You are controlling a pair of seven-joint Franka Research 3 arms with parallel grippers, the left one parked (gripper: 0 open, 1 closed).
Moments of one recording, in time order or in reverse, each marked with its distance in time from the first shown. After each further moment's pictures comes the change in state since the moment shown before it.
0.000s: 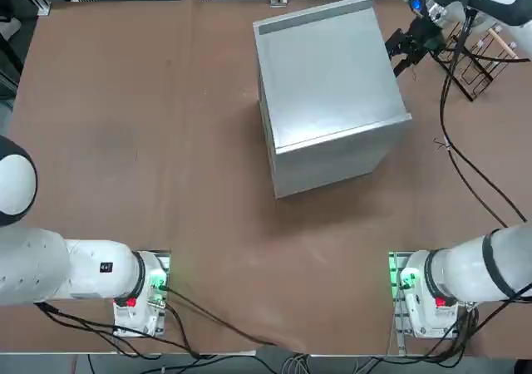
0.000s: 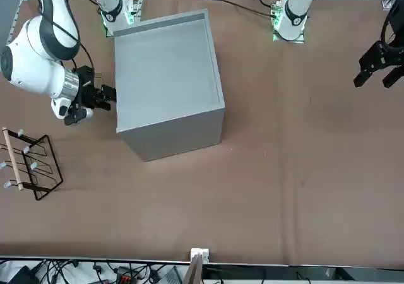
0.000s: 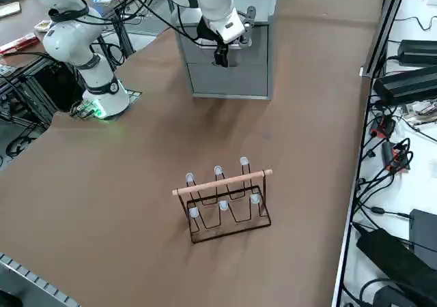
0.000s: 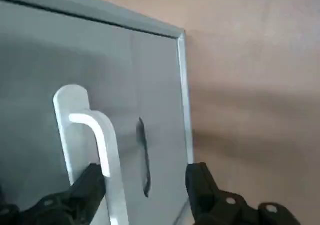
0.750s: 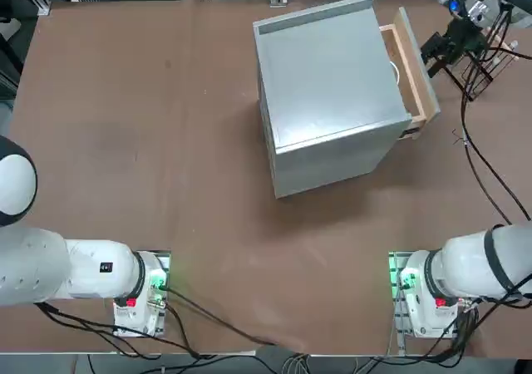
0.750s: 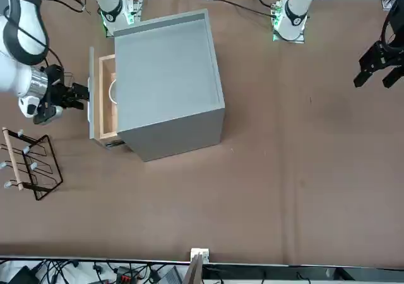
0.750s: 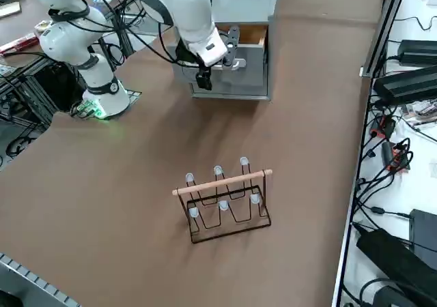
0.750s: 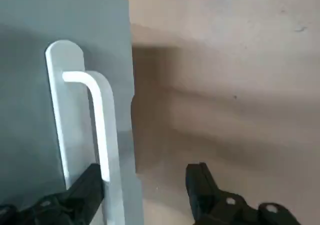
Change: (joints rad) arm -0.205 0.003 -0.014 0.013 -0.102 -0.071 -0.200
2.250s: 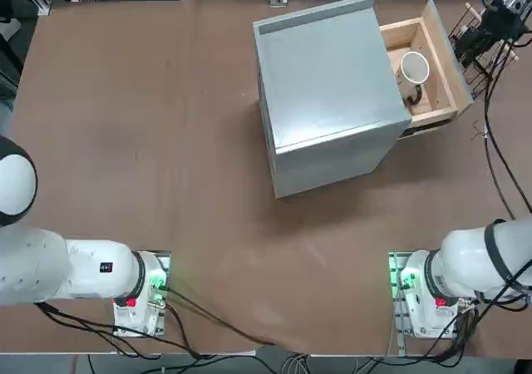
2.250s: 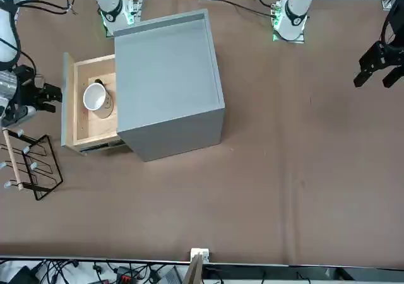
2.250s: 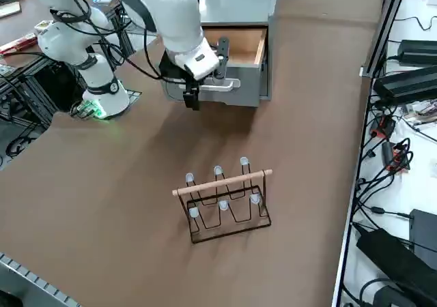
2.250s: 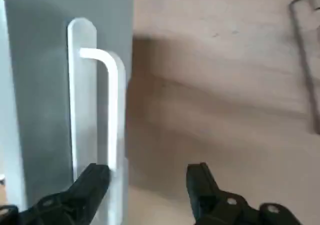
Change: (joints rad) arm -0.141 0.074 0.007 0.198 -0.196 -0.114 -0.147
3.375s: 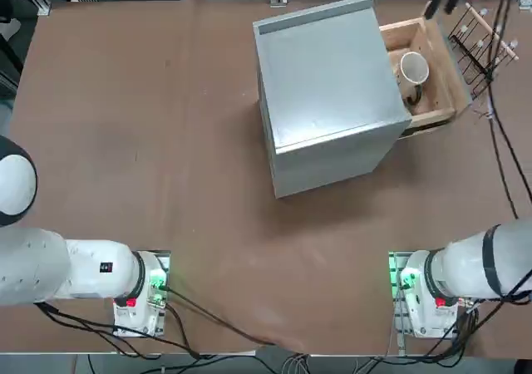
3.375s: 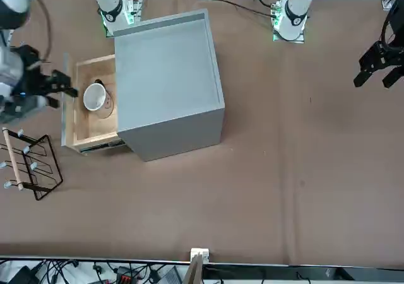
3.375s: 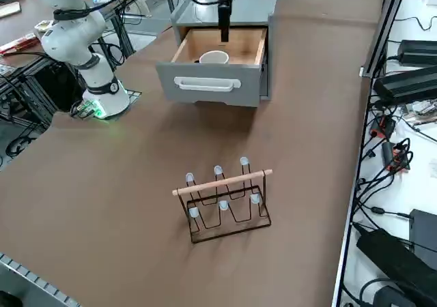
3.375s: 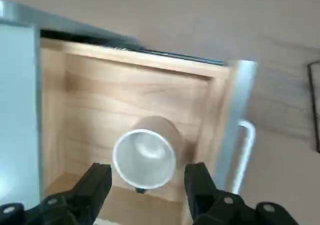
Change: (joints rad) arm 0.285 -0.002 0.032 0.294 -0.050 -0.233 0.291
